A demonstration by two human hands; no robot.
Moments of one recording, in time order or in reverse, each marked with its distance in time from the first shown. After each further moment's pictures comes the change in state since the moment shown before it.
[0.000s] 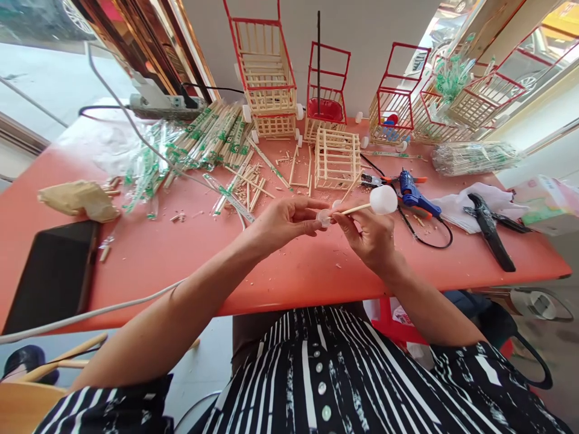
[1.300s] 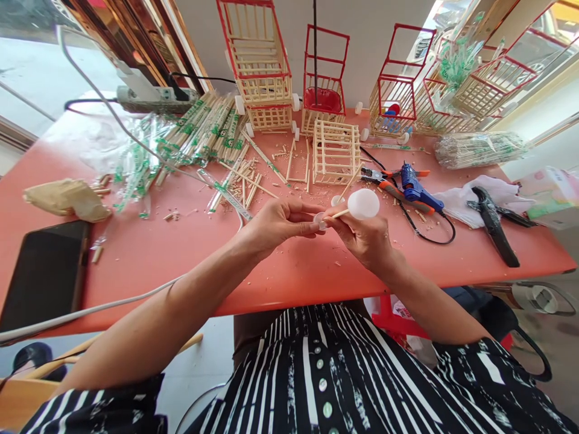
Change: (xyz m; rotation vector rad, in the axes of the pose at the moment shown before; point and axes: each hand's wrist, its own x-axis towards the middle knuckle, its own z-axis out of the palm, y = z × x) left_hand -0.001 -0.013 -0.003 -0.156 -0.023 -0.079; right_hand -0.008 0.003 0.005 -0.023 -0.102 -0.045
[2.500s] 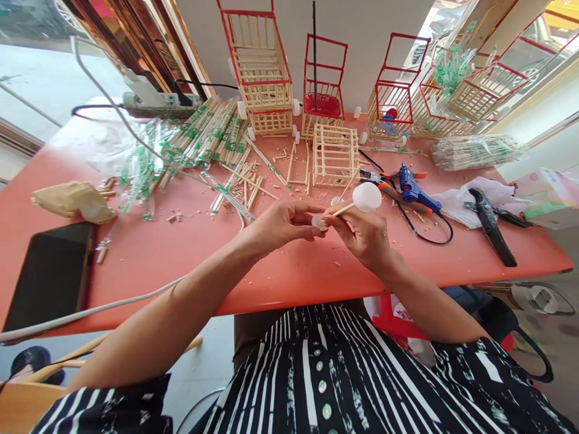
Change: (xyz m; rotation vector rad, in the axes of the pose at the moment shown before) left_hand 0.002 0.008 0.002 0.144 -0.082 0.010; right_hand 0.003 -0.002 0.001 0.104 0.006 0.076
